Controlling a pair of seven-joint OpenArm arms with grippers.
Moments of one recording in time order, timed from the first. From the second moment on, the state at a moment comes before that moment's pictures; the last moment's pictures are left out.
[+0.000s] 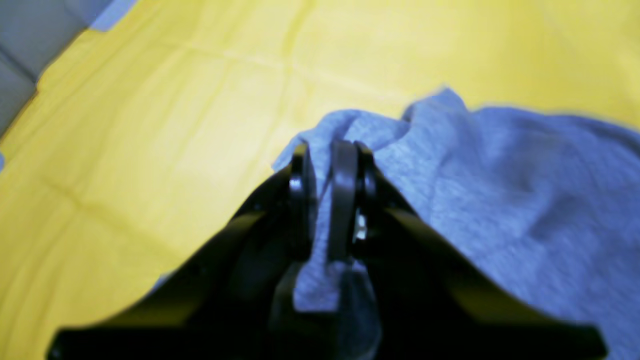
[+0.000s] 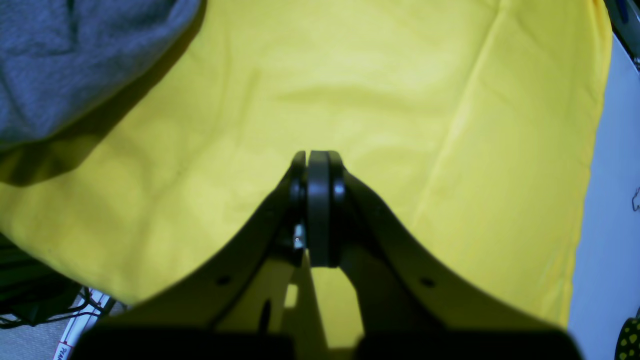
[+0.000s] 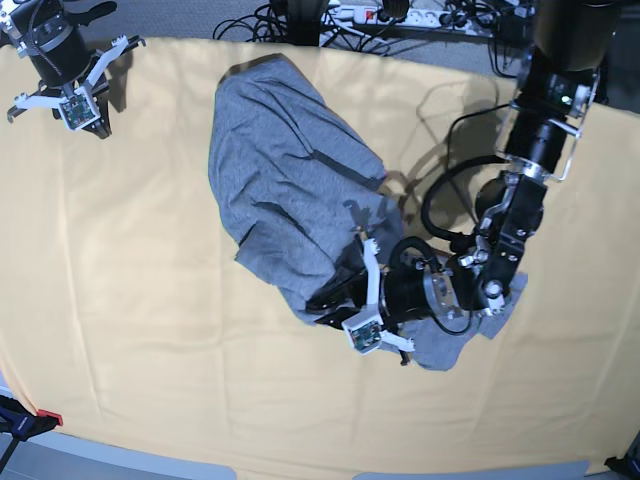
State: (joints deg) left arm -28.1 -19.8 26.7 81.4 -26.1 -44.2 26.7; right arm -49.3 22.8 24.2 132.9 9.7 21.6 -31.2
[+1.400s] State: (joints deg) left arm -47.2 -21.4 15.6 60.6 -55.8 -42.4 62.8; right arm -49.3 22.1 24.2 132.9 9.7 21.6 -31.2
